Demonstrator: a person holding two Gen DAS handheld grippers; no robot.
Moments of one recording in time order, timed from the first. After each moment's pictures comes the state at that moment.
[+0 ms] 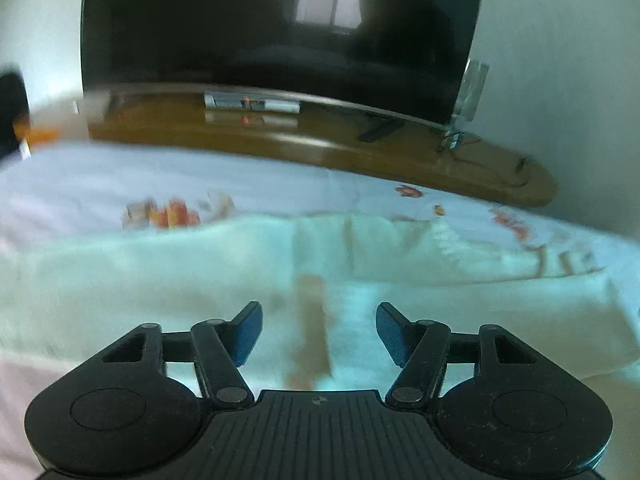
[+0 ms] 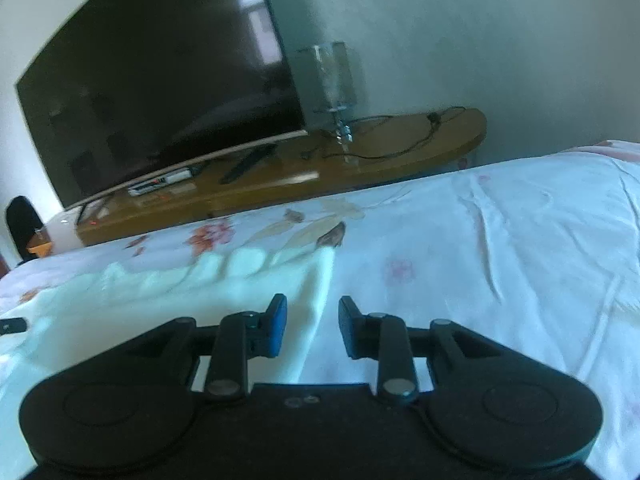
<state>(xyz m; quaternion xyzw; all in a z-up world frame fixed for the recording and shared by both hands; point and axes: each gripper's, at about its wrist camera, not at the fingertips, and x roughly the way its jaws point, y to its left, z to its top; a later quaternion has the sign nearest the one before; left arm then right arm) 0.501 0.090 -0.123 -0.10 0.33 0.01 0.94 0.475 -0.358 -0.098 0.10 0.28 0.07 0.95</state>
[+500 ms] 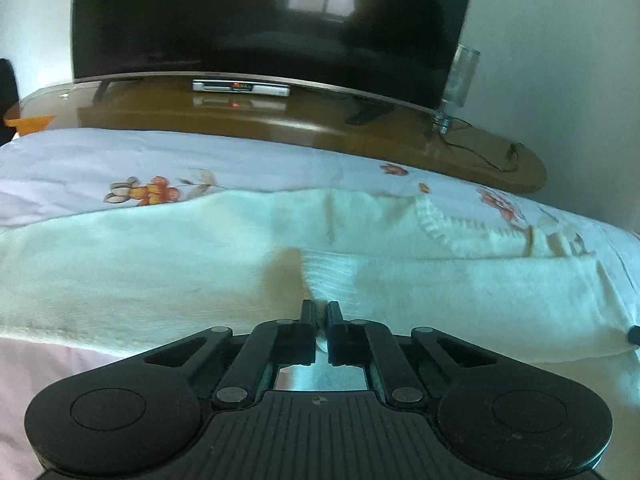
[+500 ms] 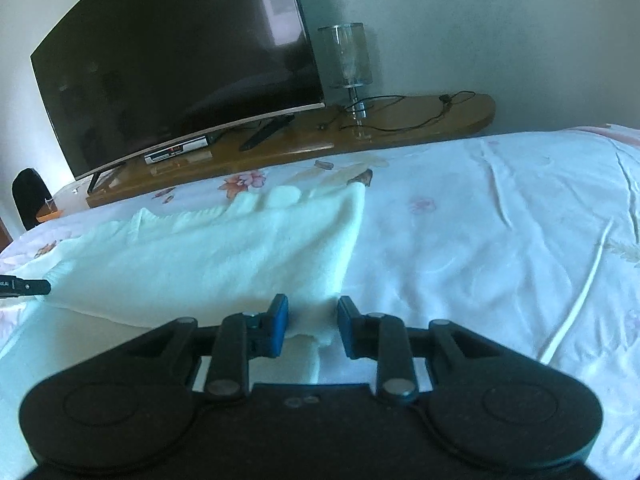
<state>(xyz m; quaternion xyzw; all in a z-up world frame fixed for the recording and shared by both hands) 0.500 0.078 -0.133 -0.08 0.34 0.02 0.94 0.440 -0.332 -0.110 0.08 0.31 0.08 0.94</state>
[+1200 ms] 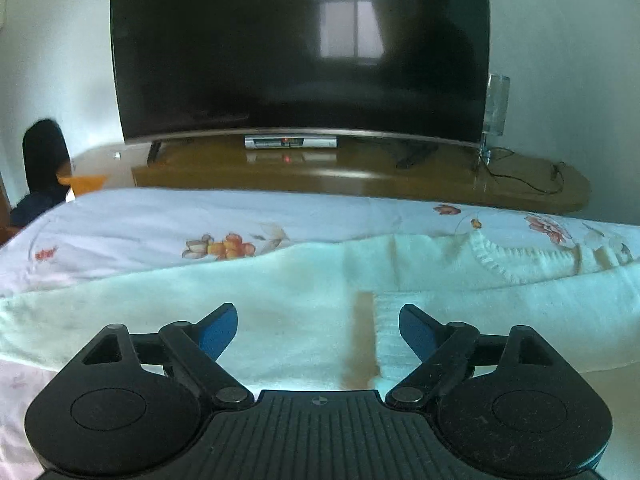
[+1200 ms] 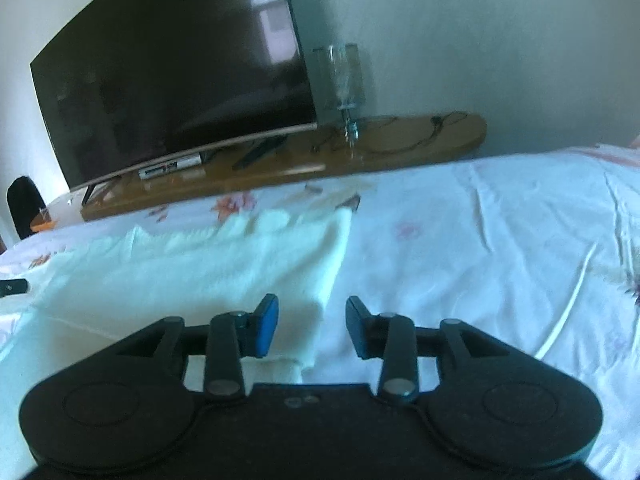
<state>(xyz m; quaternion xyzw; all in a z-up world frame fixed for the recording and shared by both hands) 0.482 0.084 -0.119 -0.01 0.29 0.09 0.95 0.436 -0.338 -0.102 0.07 0.28 0.06 0.96</state>
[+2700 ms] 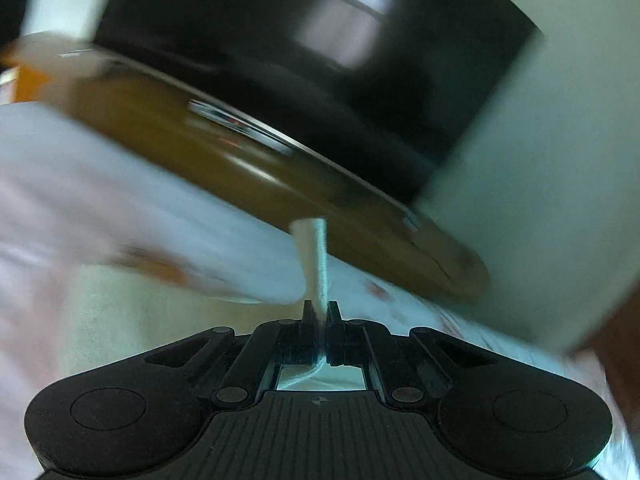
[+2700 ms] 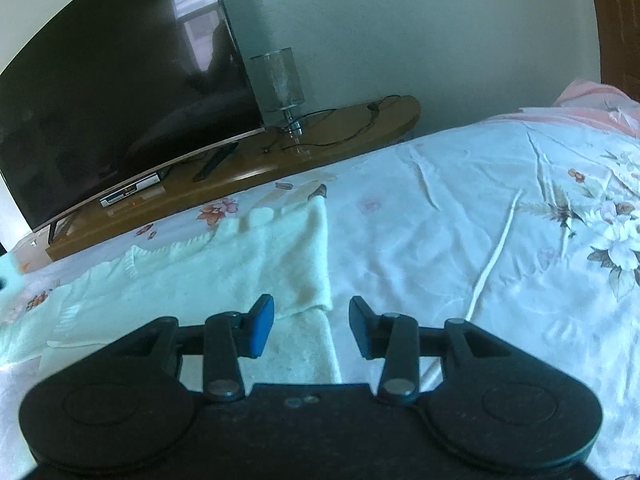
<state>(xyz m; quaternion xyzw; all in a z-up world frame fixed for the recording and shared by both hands) 0.529 0.142 -0.083 -0.23 0.28 -0.06 0.93 0.380 -0.314 -0.073 0.14 0.30 -0.04 0.94</state>
